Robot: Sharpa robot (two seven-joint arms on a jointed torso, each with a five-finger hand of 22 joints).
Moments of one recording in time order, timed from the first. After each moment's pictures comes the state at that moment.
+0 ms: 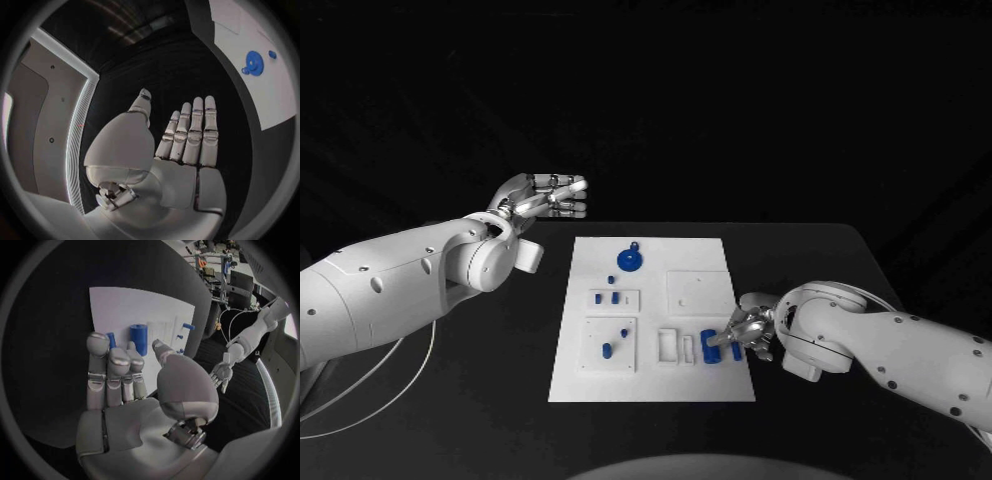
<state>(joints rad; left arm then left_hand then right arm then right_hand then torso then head) 1.24 -0.73 -0.10 1.19 -0.19 -0.21 0.37 1.26 -0.08 -0.01 0.09 0.06 0.84 0.11 0.06 0.06 1.06 0.14 0.06 0.06 1.12 0.14 0.07 0.07 0.08 1.05 0.13 0.08 0.07 0.77 -0.88 0.27 1.62 -1.18 0.06 -0.69 1.08 -0.13 0.23 0.14 0.09 1.10 0.07 0.07 0.18 1.37 -0.03 0.97 1.23 1.45 -0.10 1.02 1.04 0.08 1.47 -0.12 0.59 1.21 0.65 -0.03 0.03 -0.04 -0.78</state>
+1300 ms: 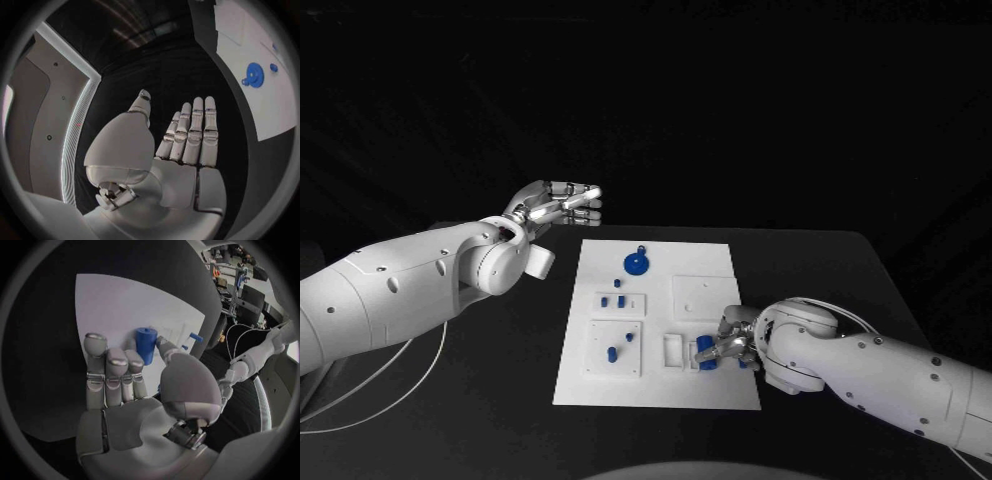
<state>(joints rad) 1.24 -0.72 -0.11 1.19 -0.19 -0.14 0.36 1.24 -0.07 -0.02 0.11 0.06 0.82 0.15 0.06 0.06 1.05 0.15 0.06 0.06 1.12 0.14 0.07 0.07 0.08 1.04 0.12 0.08 0.07 0.78 -0.77 0.20 1.56 -1.34 0.03 -0.69 1.12 -0.15 0.26 0.02 0.19 1.11 0.07 0.07 0.60 1.38 -0.02 0.97 1.24 1.45 -0.09 1.00 1.05 0.06 1.47 -0.12 0.60 1.22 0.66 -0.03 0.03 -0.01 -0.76</state>
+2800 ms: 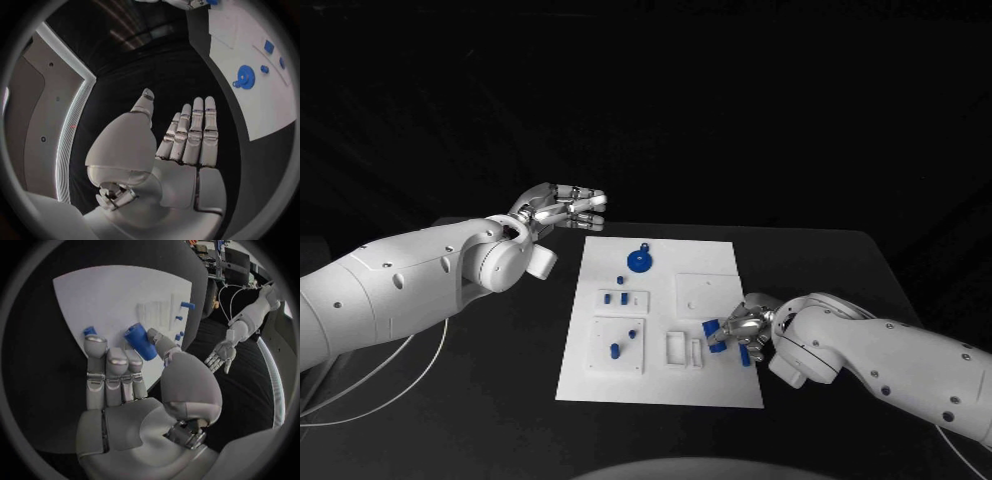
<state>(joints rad) 1.24 -0.72 -0.11 1.18 -0.21 -0.13 0.30 1.27 -0.04 -0.03 0.05 0.06 0.80 0.15 0.06 0.06 1.02 0.15 0.06 0.06 1.11 0.14 0.07 0.07 0.08 1.04 0.13 0.08 0.07 0.82 -0.82 0.18 1.58 -1.03 -0.19 -0.66 1.07 -0.10 0.44 -0.18 0.35 1.18 0.07 0.05 0.14 1.36 -0.04 0.98 1.23 1.45 -0.09 1.00 1.05 0.08 1.47 -0.11 0.60 1.28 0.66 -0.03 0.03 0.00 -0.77</state>
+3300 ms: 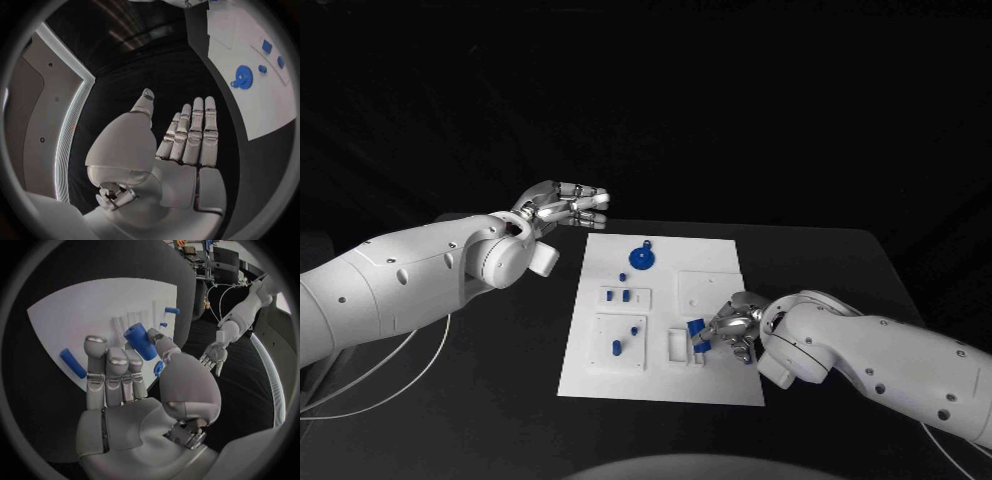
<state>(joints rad) 1.24 -0.72 -0.11 1.18 -0.21 -0.12 0.29 1.27 -0.04 -0.03 0.05 0.06 0.80 0.15 0.06 0.06 1.02 0.15 0.06 0.06 1.11 0.14 0.07 0.07 0.08 1.04 0.13 0.08 0.07 0.83 -0.79 0.18 1.61 -0.98 -0.18 -0.66 1.07 -0.08 0.36 -0.19 0.35 1.18 0.07 0.06 0.14 1.36 -0.04 0.98 1.23 1.45 -0.09 1.00 1.05 0.08 1.47 -0.11 0.60 1.28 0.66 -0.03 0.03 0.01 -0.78</state>
